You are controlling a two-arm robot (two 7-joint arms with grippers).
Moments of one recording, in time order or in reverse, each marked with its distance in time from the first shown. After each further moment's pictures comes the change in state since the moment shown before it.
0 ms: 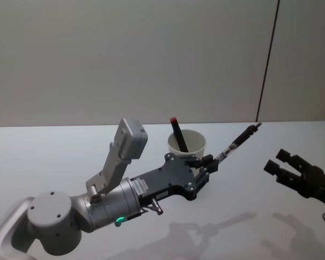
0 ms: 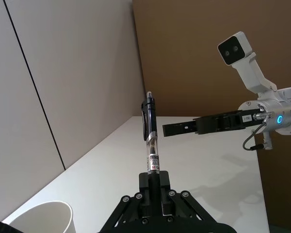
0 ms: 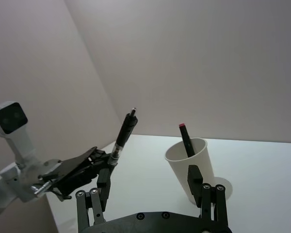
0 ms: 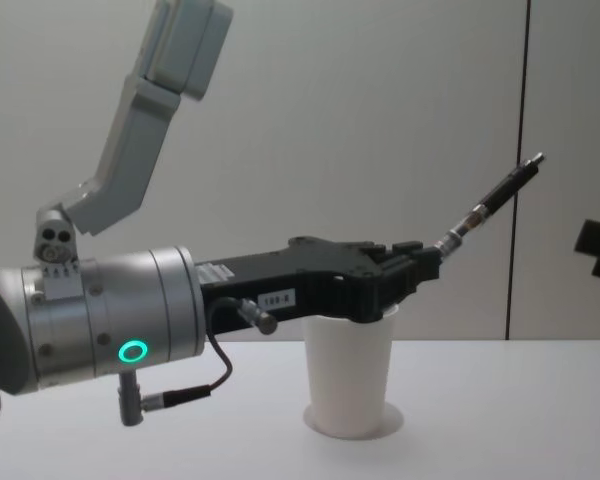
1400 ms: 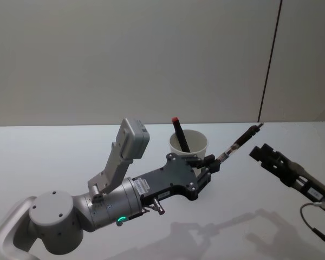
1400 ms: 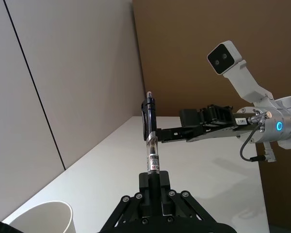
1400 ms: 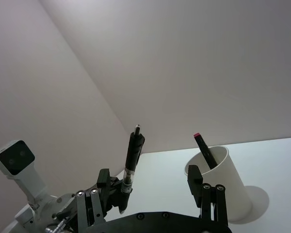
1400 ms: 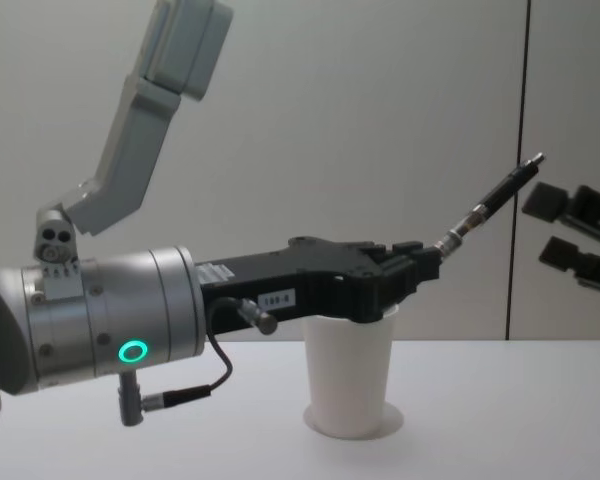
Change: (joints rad) left arm 0.000 0.000 0.000 0.000 0.000 0.000 0.000; right arm 0.020 -0.057 -0.075 -0.001 0.169 0.029 -0.097
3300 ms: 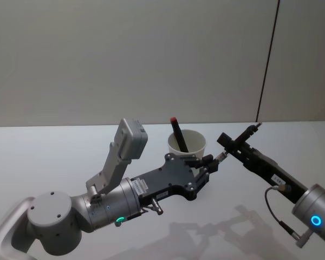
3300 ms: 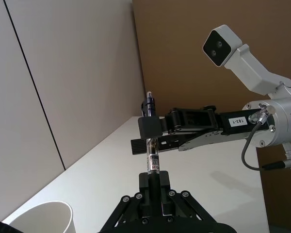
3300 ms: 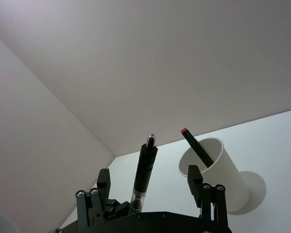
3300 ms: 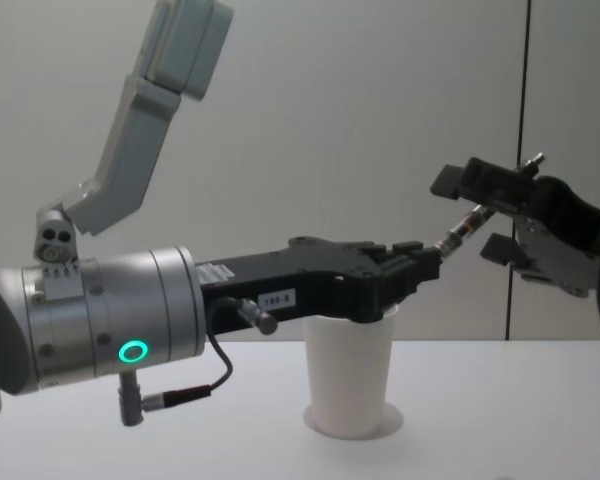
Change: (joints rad) left arm 0.000 0.000 0.000 0.000 0.000 0.000 0.000; right arm -0.041 -0.058 -0.086 -0.248 0.033 0.076 -0.501
